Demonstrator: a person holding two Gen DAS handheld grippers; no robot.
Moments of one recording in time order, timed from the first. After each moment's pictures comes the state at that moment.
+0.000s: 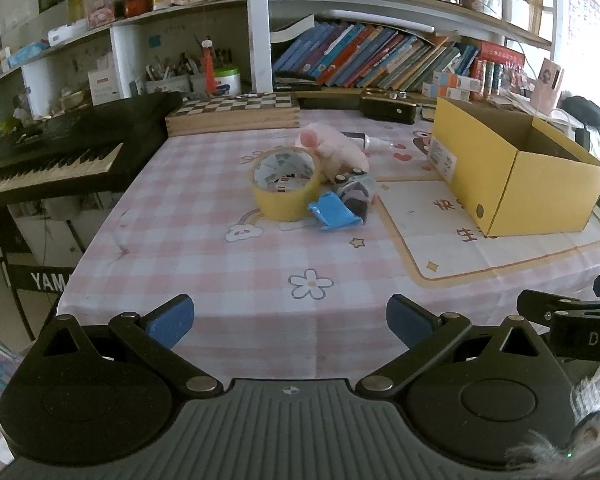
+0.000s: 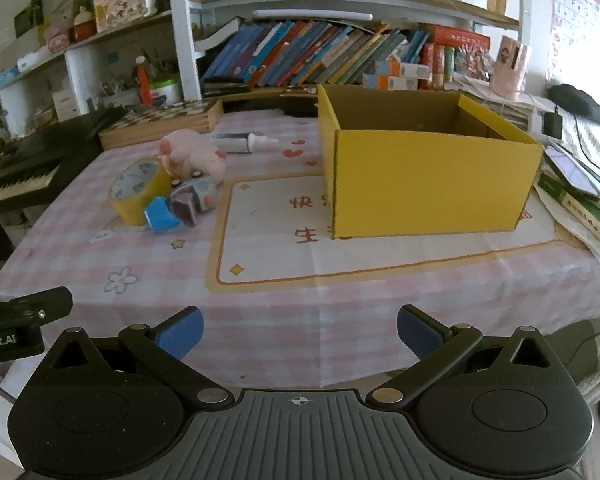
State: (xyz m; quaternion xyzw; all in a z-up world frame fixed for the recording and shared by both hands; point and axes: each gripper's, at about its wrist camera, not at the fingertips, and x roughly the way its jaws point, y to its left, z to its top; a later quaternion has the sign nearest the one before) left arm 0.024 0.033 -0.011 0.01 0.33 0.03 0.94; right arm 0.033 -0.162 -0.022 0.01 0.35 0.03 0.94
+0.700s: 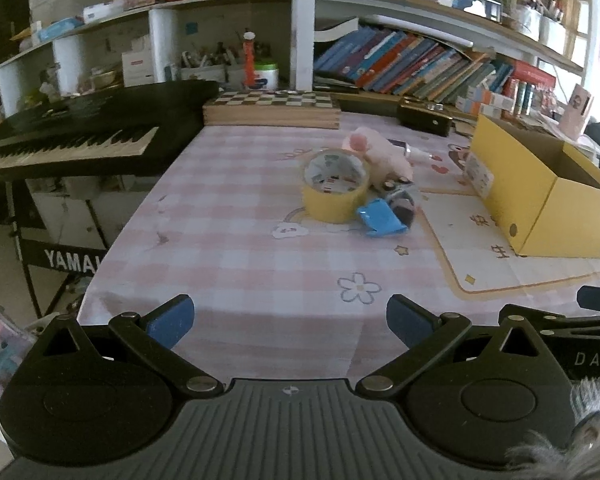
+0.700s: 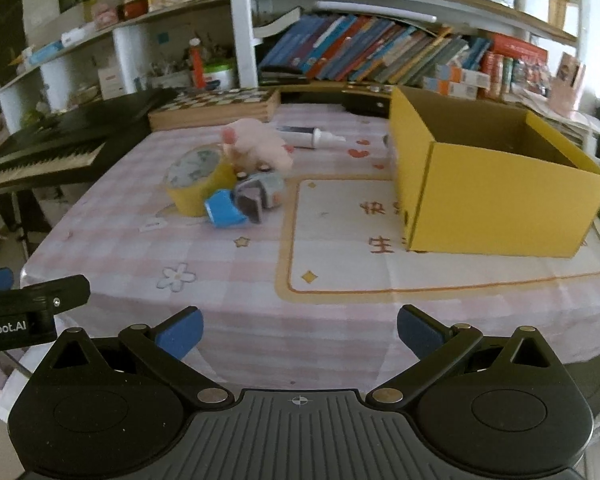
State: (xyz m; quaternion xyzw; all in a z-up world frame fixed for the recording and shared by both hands) left arm 0.023 0.074 -0.010 -0.03 0.33 0.06 0.94; right arm 0.048 -0.118 -0.021 -0.02 0.36 0.10 0.93
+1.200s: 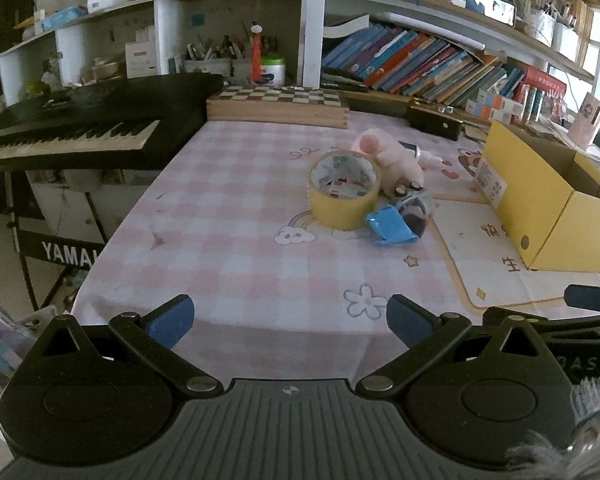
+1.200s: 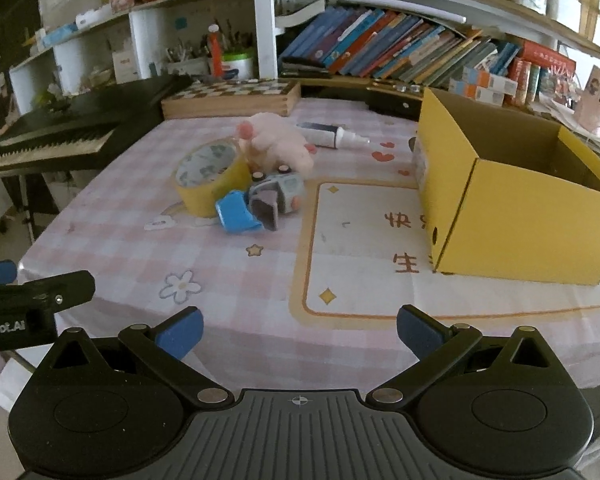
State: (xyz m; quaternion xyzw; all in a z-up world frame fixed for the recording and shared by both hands) left arm 0.047 0.080 -0.016 -0.04 0.33 0.07 0.94; right arm 0.080 -0.104 -0.029 -0.04 0.37 0.12 0.92
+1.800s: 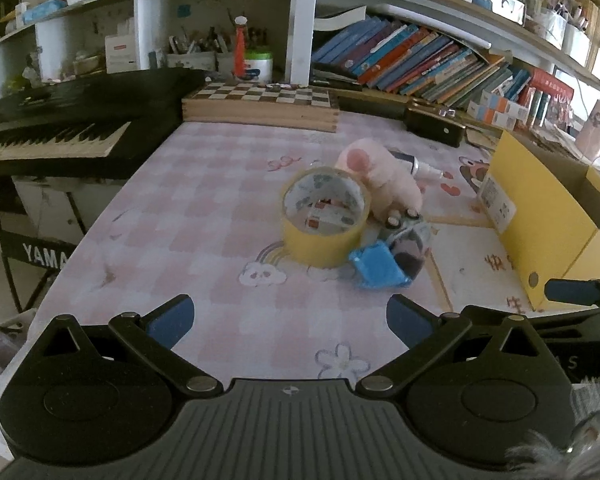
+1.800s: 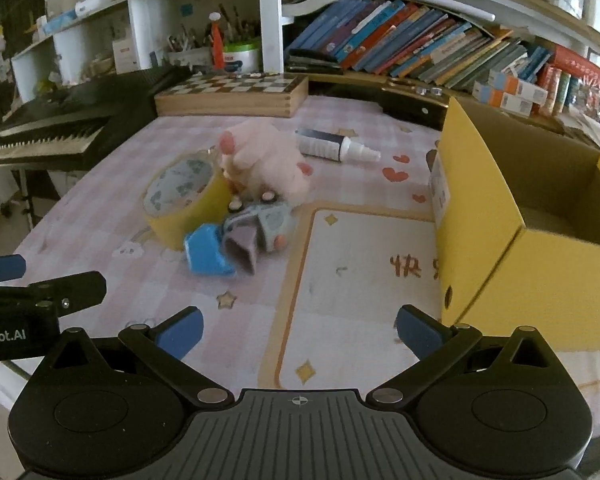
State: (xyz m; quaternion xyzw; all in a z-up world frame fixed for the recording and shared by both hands) left arm 0.114 0.067 -0.018 -0.05 0.35 0.06 0.93; right arm 0.153 -0.108 -0.032 -0.06 0.38 0.15 0.91
